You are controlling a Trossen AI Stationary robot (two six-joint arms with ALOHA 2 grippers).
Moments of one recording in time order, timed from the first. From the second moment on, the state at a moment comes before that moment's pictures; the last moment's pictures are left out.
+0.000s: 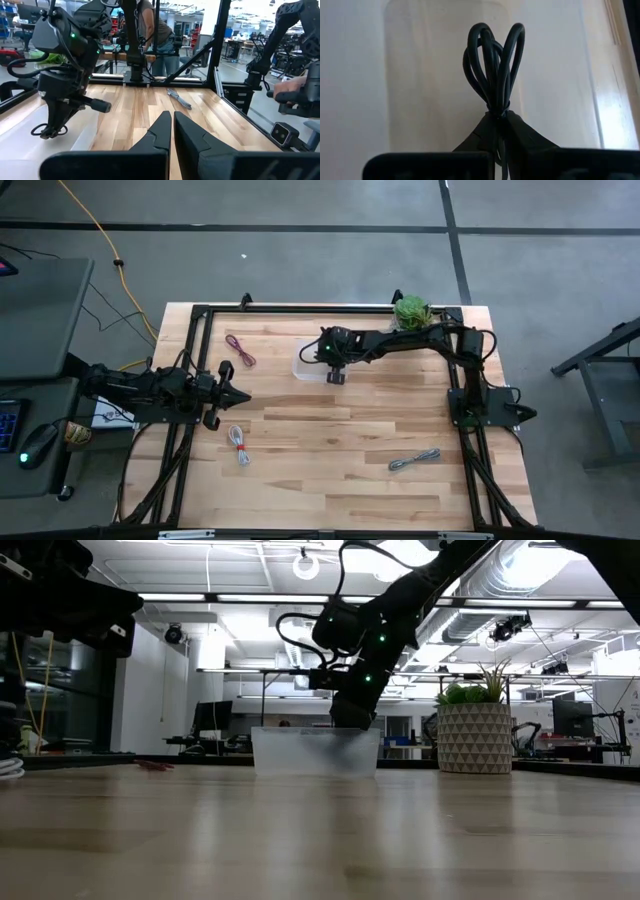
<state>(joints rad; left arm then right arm) -0.04 0.01 0.01 0.01 -0.04 -0.08 -0.28 2.01 1.33 -0.35 0.16 -0.24</state>
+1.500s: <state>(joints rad) -0.04 0.01 0.01 0.01 -0.04 -0.08 -0.25 1.30 0.87 -0.40 0.01 -0.05</state>
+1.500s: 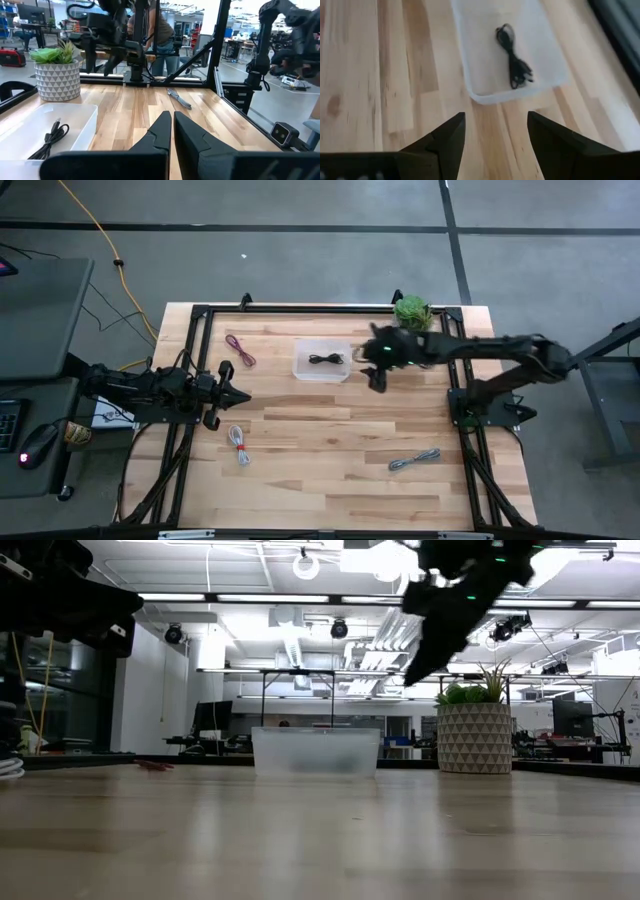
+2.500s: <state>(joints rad) -0.04 0.01 0.01 0.01 -0.04 -0.08 -0.25 0.81 0.41 0.36 0.01 -0.05</state>
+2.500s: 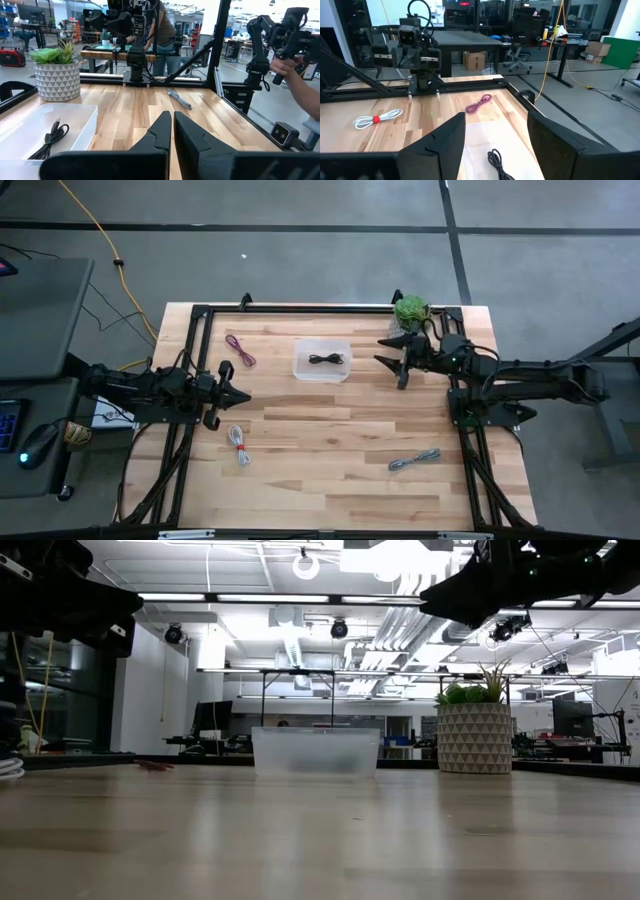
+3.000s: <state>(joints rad) -0.04 0.01 0.01 0.04 -0.08 -0.01 -0.25 0.81 0.41 0.36 0.01 -0.05</state>
